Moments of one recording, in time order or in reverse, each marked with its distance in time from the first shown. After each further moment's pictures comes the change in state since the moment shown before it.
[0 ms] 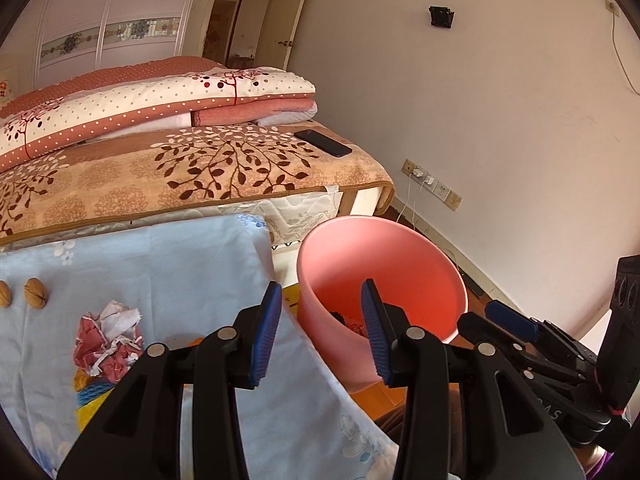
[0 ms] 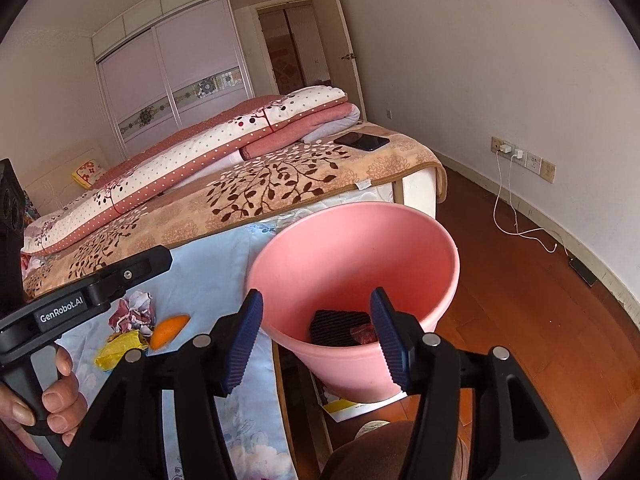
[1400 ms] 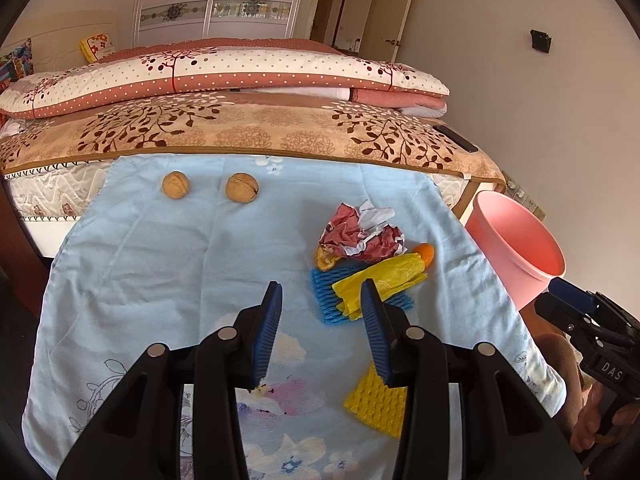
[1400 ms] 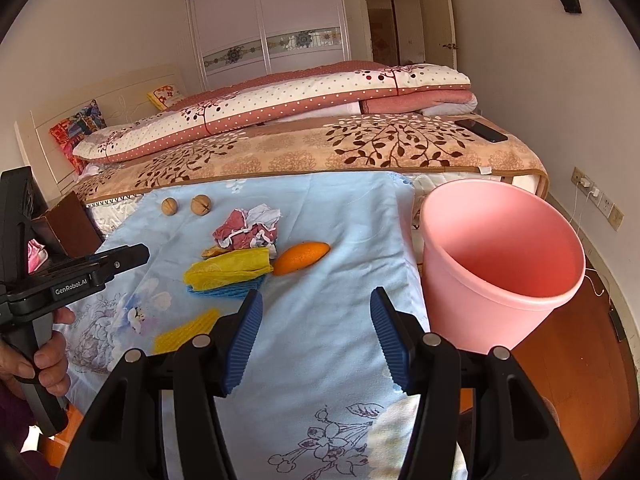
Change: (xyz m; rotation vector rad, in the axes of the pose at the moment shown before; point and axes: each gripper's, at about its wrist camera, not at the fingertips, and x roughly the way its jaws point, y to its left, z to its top) left arm -0.114 0.157 -0.092 -0.184 0.035 0.263; right arm -0.002 0.136 -0.060 -0.267 0.130 0.200
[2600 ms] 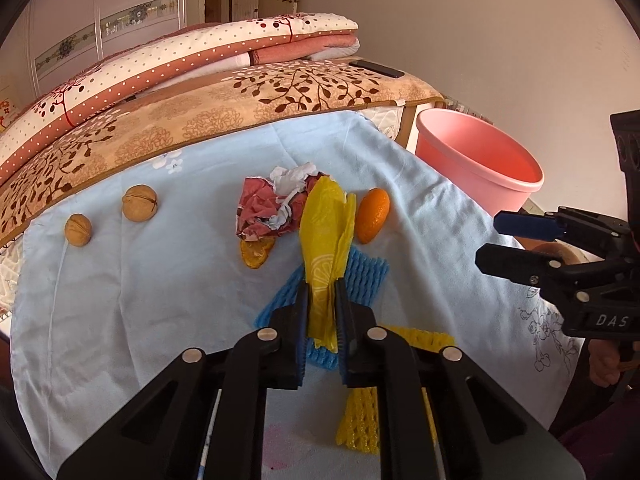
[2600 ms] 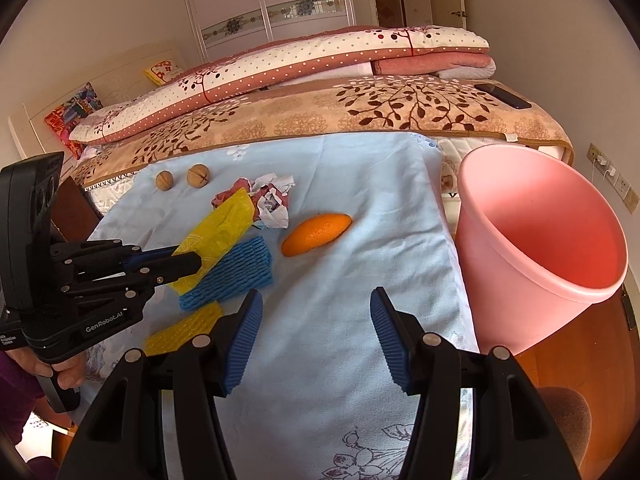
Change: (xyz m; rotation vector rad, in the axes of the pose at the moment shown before) left arm 0.056 -0.032 -0.001 0.319 0.123 -0.176; right arm 0.053 0.012 0.002 0.020 0.125 0.032
